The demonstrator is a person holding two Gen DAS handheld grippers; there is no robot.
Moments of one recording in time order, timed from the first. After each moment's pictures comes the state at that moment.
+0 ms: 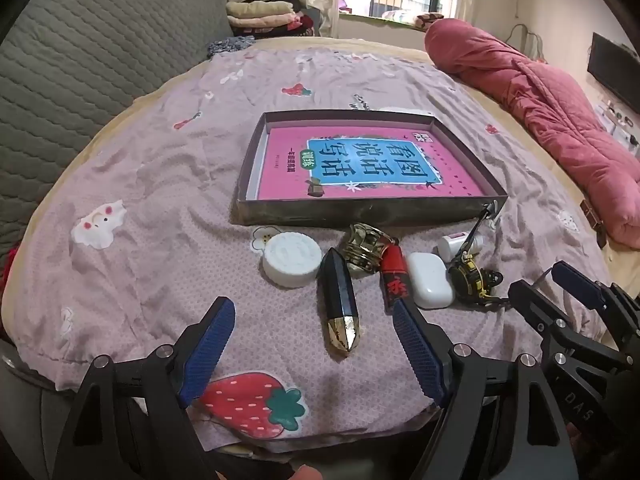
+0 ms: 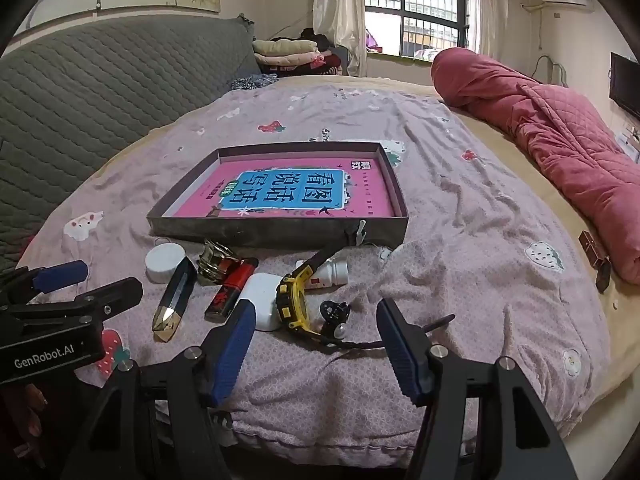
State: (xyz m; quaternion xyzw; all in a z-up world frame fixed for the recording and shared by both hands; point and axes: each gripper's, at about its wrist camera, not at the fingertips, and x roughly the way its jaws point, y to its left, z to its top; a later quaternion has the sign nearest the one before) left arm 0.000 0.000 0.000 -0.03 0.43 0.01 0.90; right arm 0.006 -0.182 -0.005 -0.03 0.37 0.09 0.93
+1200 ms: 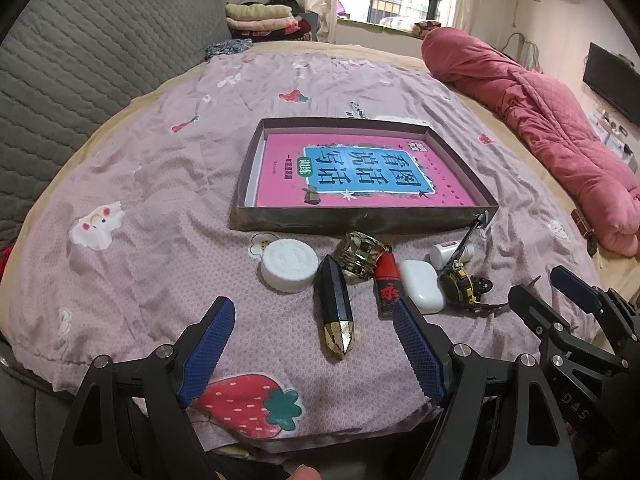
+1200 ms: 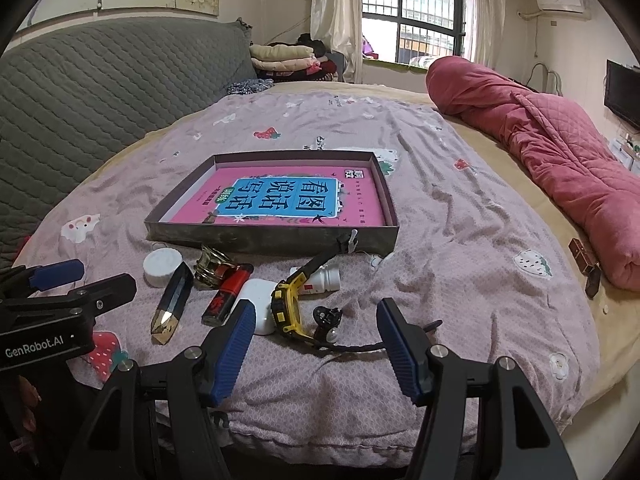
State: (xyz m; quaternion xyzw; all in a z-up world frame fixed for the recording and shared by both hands) left arm -0.003 0.006 0.008 -0.04 0.42 0.00 0.91; right arm 0.001 -0.182 0.004 -0.03 0.35 0.08 0.93
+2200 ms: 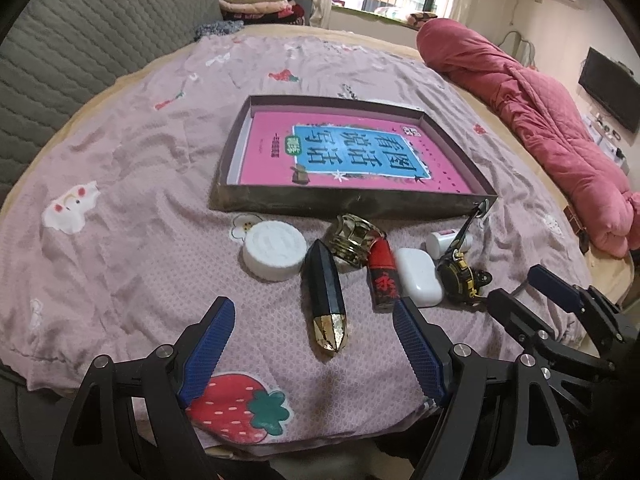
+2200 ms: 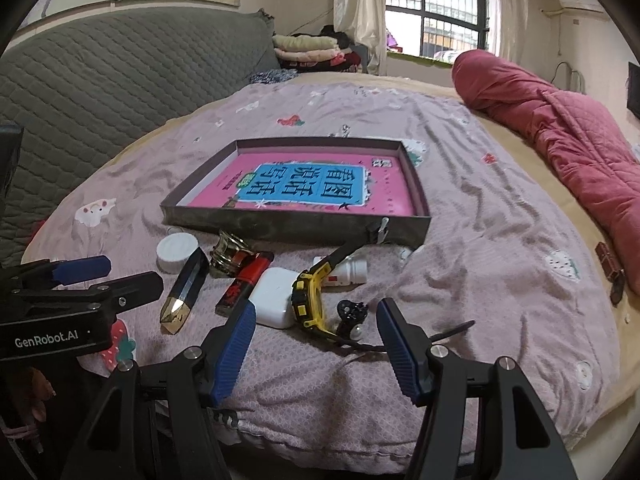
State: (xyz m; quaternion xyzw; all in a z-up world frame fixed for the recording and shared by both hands) left arm 0.012 0.009 -0.015 -0.07 0.44 -0.03 0.90; right arm 0.014 -0.175 -0.013 -0.05 0.38 0.12 0.92
